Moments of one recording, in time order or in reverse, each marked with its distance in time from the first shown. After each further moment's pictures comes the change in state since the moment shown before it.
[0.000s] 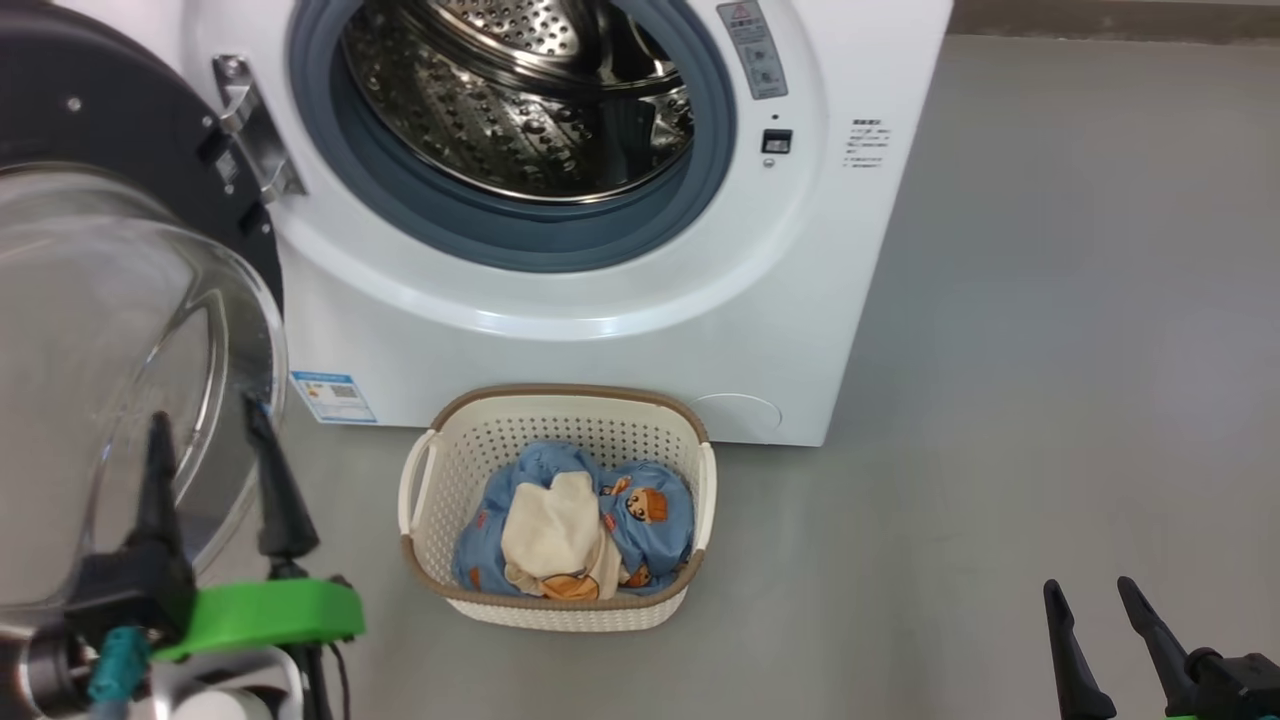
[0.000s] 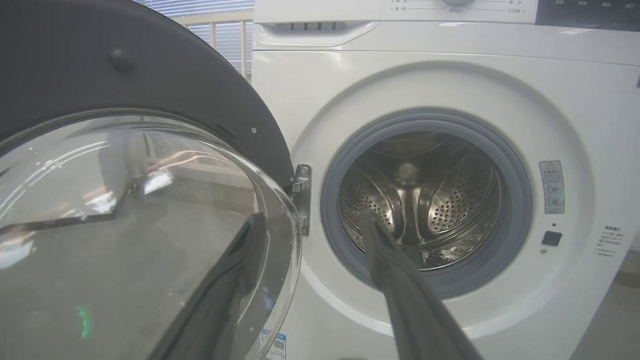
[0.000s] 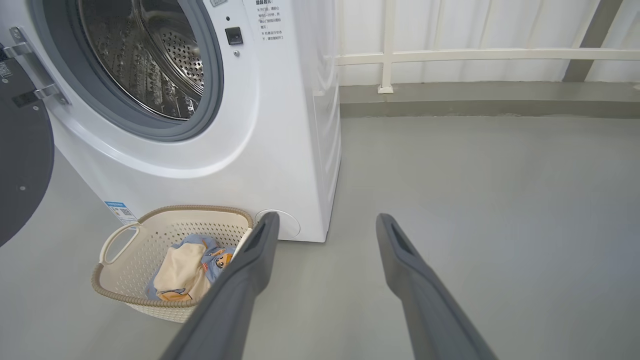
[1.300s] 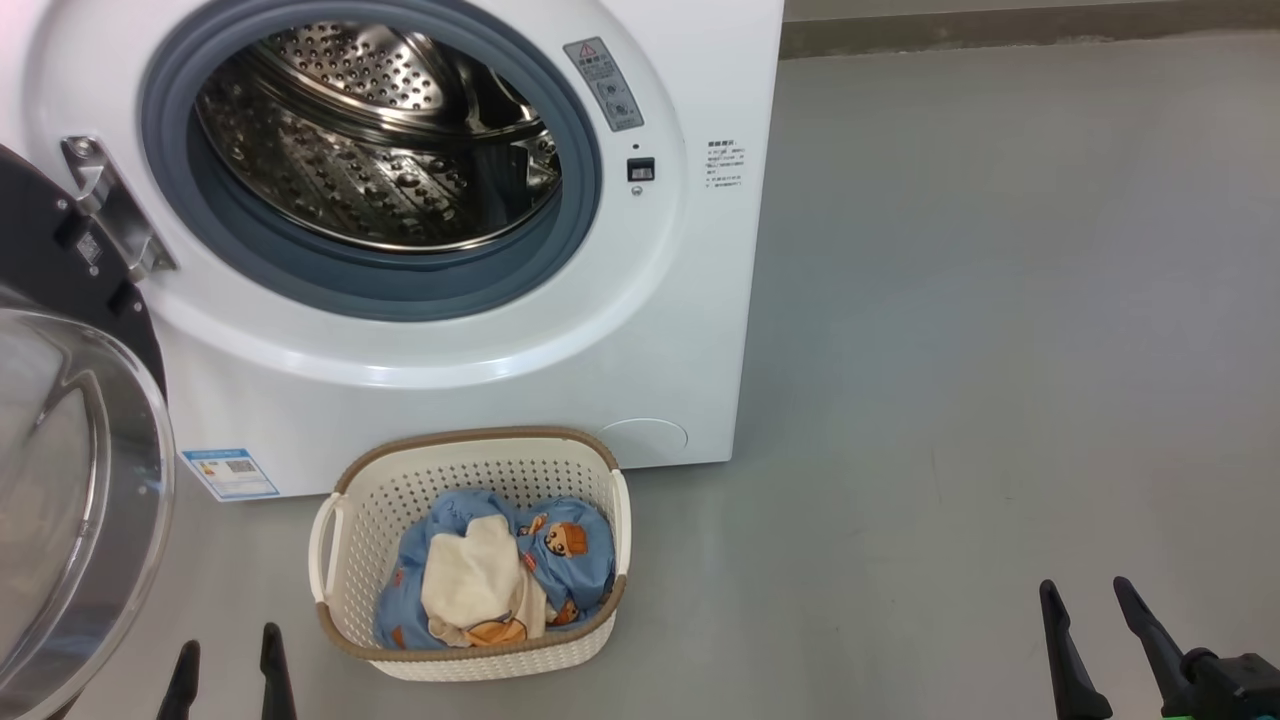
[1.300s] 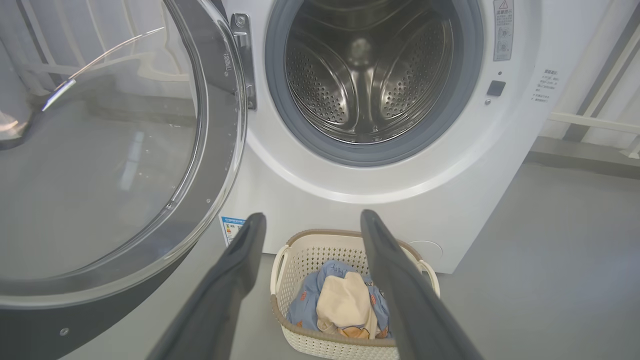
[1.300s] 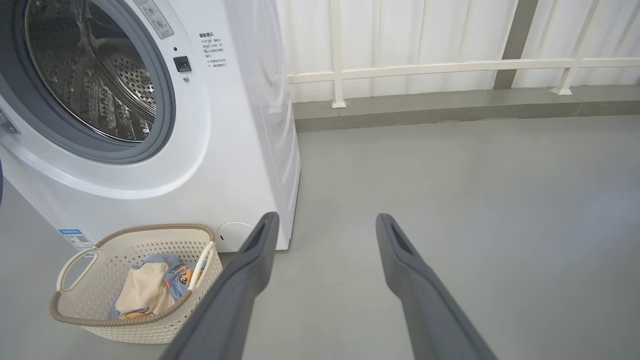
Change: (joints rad) left arm 0.291 0.013 0.088 0.100 -0.016 -0.178 0.001; right arm 0.001 0.004 0.004 -0.004 -0.002 0.000 0.000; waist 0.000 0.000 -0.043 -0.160
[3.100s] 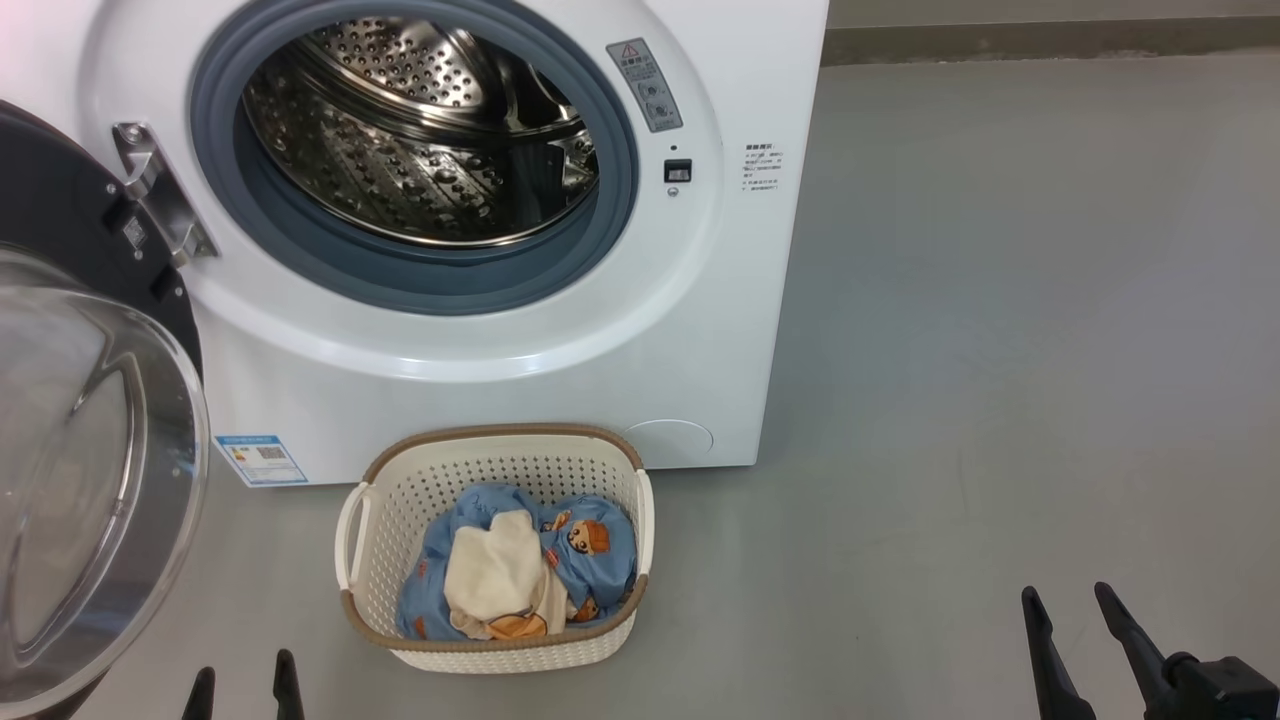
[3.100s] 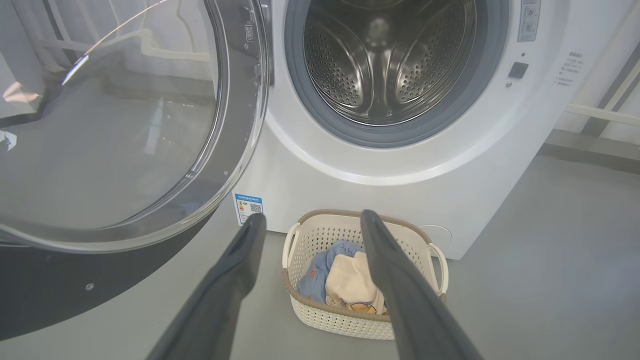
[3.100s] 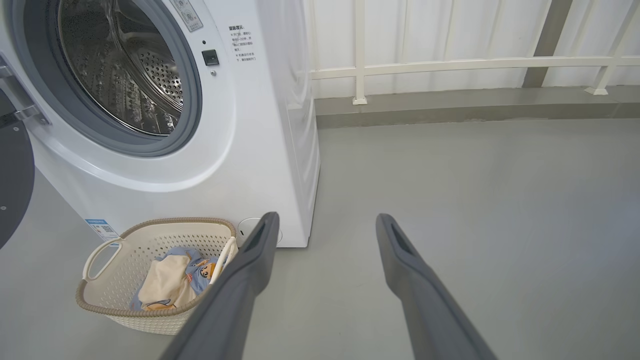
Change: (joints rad) left arm 0.030 0.000 -0.015 0.030 -0.019 0.002 0.000; right arm 0.004 0.006 0.025 0.007 0.000 0.000 0.000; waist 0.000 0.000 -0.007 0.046
